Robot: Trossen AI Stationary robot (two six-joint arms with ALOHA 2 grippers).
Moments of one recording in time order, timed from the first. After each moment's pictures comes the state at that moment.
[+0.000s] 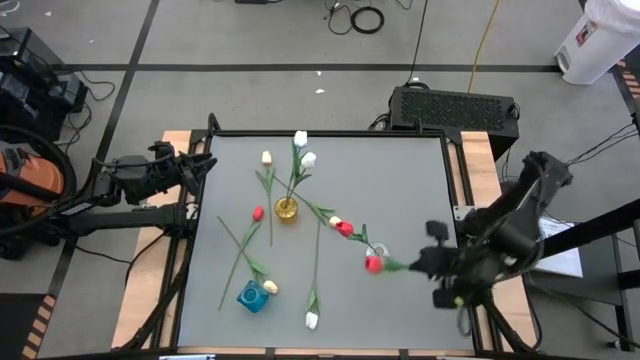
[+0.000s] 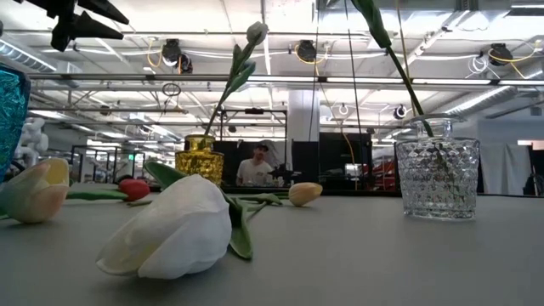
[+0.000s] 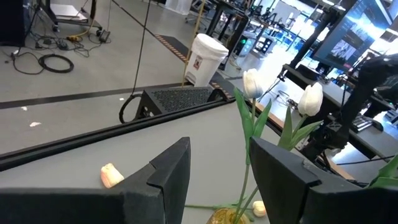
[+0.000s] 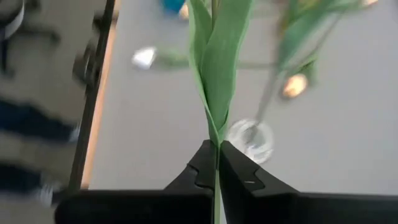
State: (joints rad) left arm 0.17 0.30 0.75 -0.67 -0.42 -0.55; right arm 0.85 1.24 1.33 -1.12 0.52 0.77
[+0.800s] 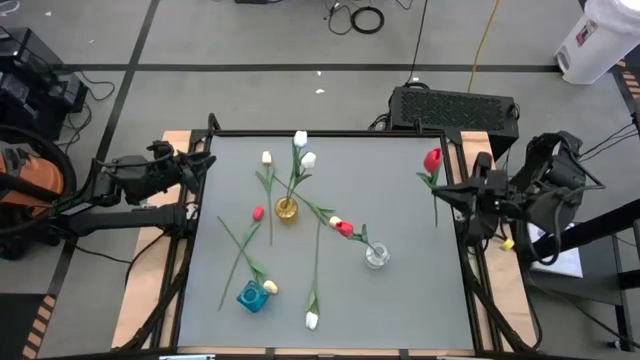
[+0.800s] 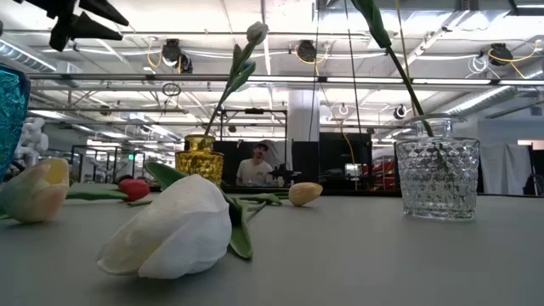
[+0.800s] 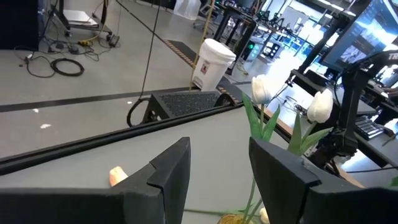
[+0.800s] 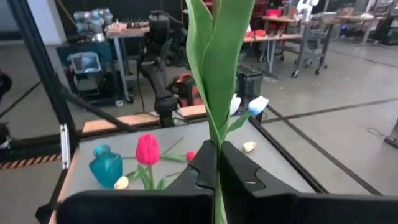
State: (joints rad) left arm 0.17 0.30 0.75 -0.67 -0.46 -0.55; right arm 0.88 0.87 1.33 -0.86 1.12 0.46
